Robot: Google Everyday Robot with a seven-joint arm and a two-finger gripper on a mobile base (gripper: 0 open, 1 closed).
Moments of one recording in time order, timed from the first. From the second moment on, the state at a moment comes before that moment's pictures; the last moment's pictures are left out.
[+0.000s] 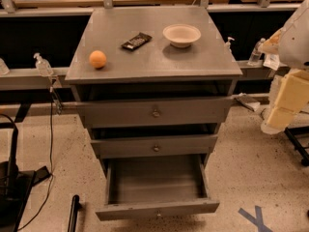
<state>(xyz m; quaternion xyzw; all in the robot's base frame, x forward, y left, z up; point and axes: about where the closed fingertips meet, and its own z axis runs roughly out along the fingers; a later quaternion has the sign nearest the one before) 0.438 -0.216 0.978 -0.60 0.78 -0.04 0.16</state>
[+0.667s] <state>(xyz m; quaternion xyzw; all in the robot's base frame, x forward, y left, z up) 0.438 -0.216 0.978 -0.60 0.78 -0.04 0.17</state>
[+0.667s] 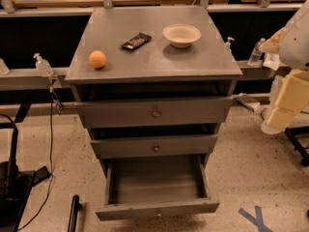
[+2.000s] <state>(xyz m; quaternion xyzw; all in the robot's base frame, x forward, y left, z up) 0.426 -0.192 0.699 -0.44 0.81 0.27 0.27</state>
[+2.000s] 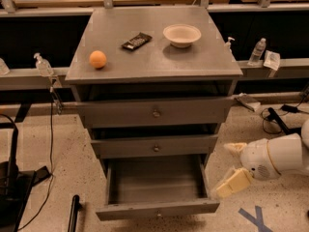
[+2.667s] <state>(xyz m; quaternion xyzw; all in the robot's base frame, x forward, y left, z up) 0.427 -0.193 0.702 -0.44 0.81 0.27 0.28</state>
